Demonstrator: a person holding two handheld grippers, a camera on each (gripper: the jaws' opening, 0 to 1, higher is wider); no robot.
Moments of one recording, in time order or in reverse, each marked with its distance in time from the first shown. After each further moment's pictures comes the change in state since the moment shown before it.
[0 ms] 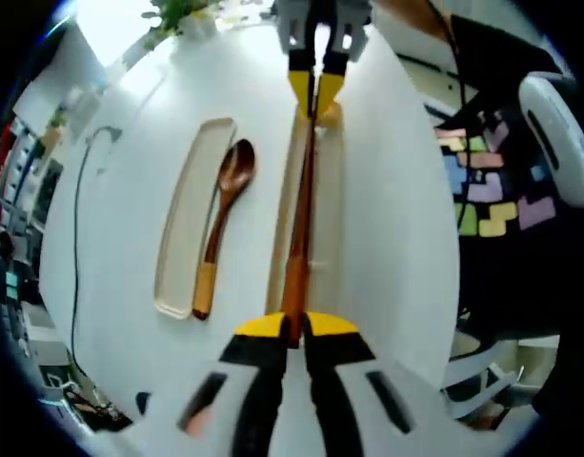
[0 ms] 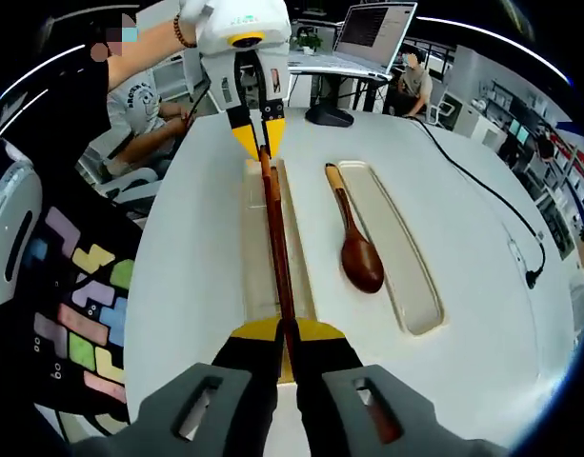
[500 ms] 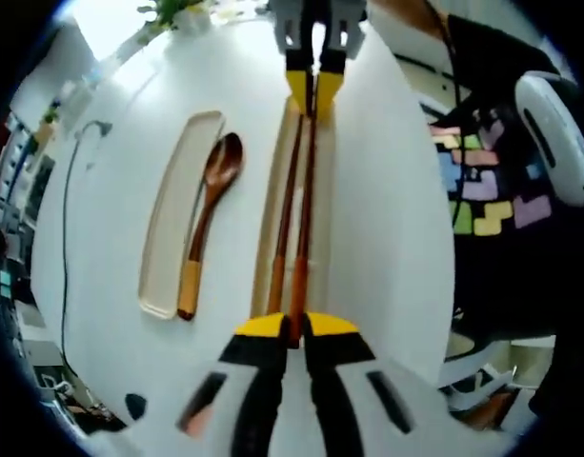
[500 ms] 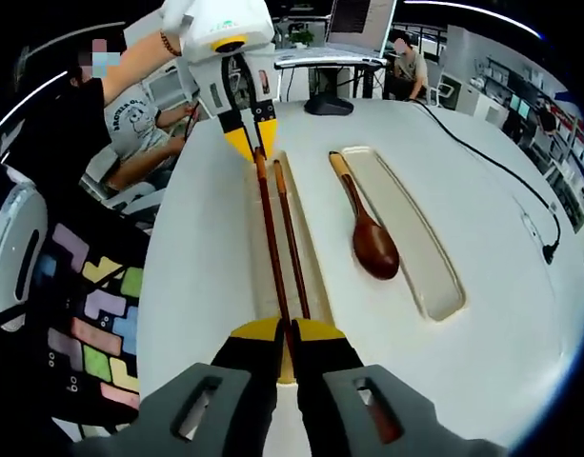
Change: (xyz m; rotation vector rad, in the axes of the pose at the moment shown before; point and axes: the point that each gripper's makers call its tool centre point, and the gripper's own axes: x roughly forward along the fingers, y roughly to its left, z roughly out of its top) left arm 0.005 -0.007 -0.004 -0.009 0.002 -0.038; right arm 0.008 0.007 -0.005 0.090 0.005 0.066
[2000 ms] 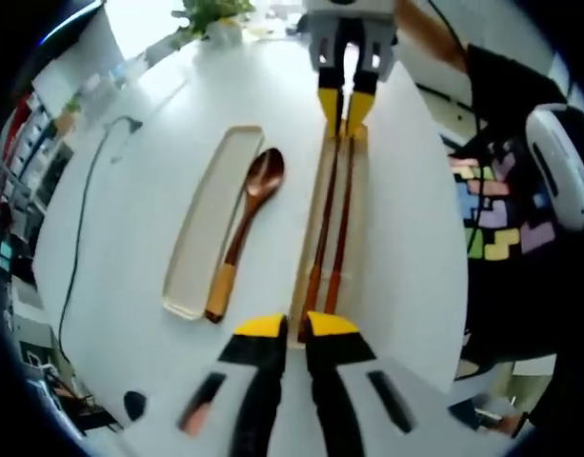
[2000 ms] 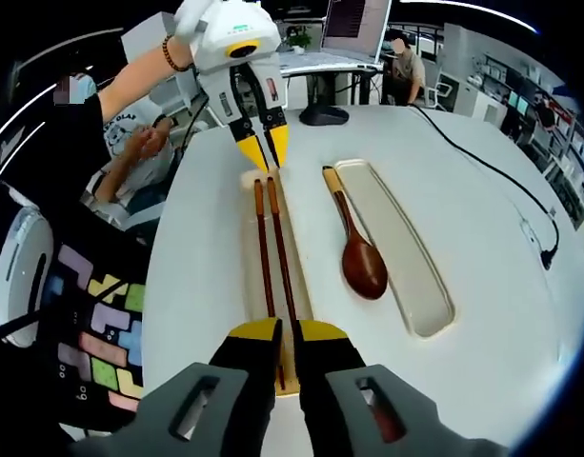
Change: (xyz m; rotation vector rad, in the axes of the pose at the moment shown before) left arm -0.010 0.031 0.007 -0.102 -0.137 0.046; right arm -0.008 -0.012 0.013 0.036 0.031 0.008
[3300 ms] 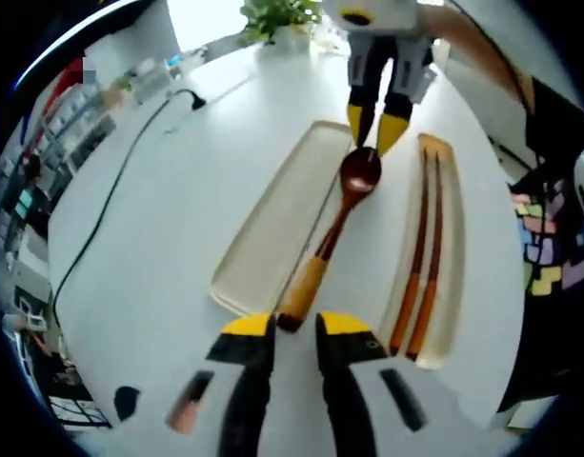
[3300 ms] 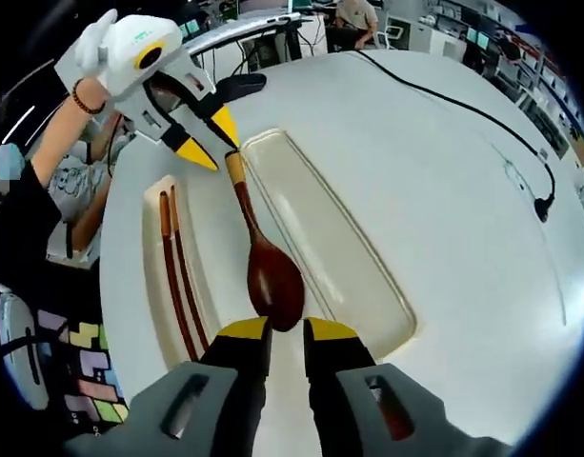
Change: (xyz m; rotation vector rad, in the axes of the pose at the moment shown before) left arm 0.029 0.062 -0.015 -0.172 -0.097 0.137; right arm 0.028 -0.063 0.007 0.253 0.112 -0.068
